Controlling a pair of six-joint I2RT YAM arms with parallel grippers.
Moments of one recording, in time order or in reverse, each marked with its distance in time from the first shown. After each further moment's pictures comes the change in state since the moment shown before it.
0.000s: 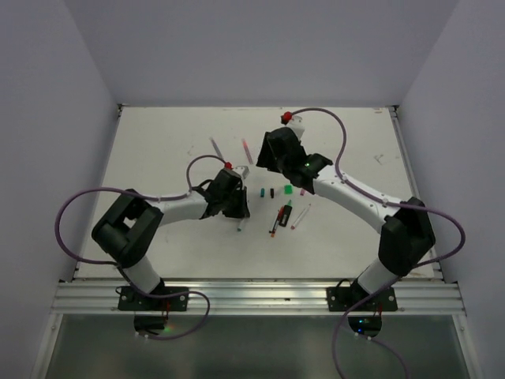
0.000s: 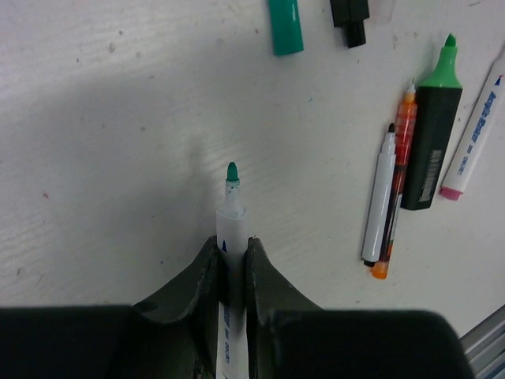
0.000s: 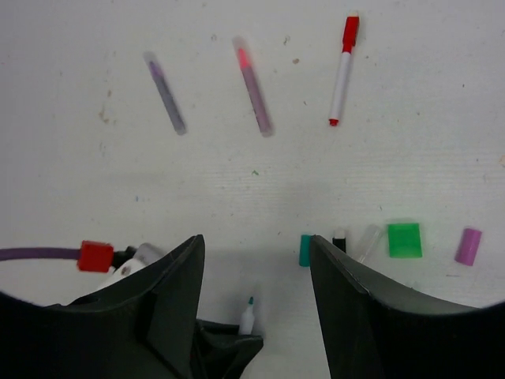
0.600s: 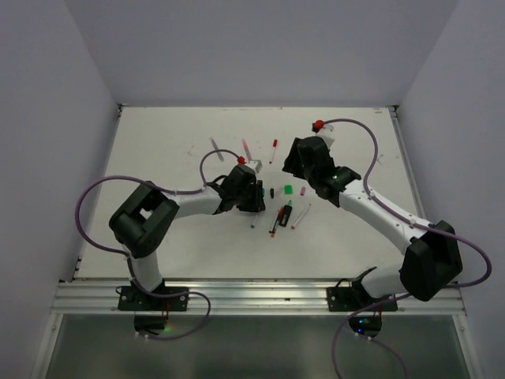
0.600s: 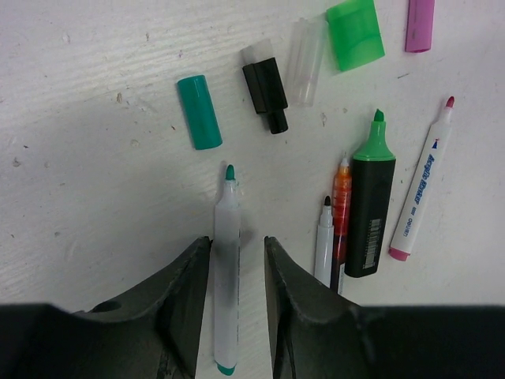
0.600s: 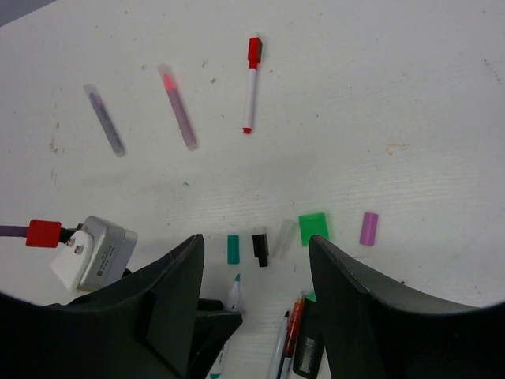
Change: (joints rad) left arm -0.062 0.155 0.152 0.081 -0.043 -0.042; right arm -0.108 -0.265 -0.245 0.053 0.017 -0.029
